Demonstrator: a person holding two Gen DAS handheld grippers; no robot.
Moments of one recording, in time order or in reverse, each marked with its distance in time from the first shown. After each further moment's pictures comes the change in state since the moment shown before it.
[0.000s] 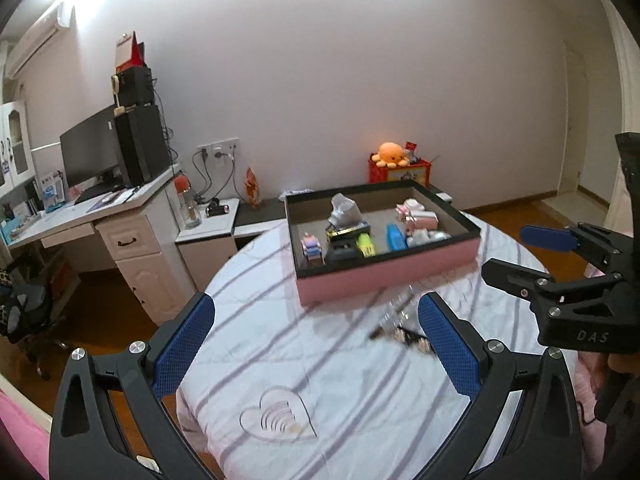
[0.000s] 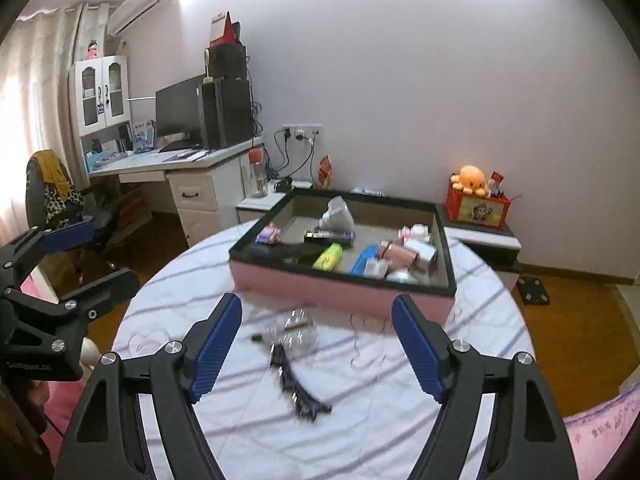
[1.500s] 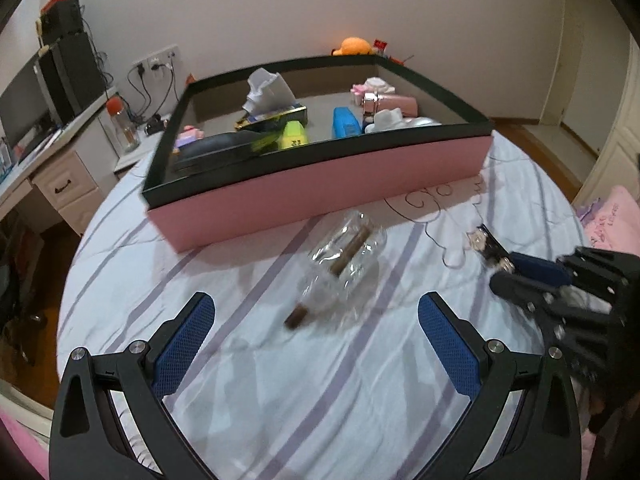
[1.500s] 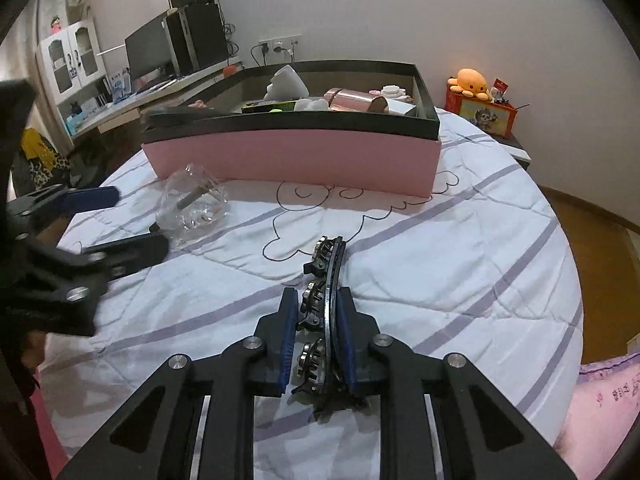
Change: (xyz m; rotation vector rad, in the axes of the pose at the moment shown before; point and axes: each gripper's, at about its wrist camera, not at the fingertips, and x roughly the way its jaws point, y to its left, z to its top) left arm 0.159 -0.078 -0.026 0.042 0.378 -0.118; right arm 0.080 -0.077 -0.075 0.074 0.286 0.027
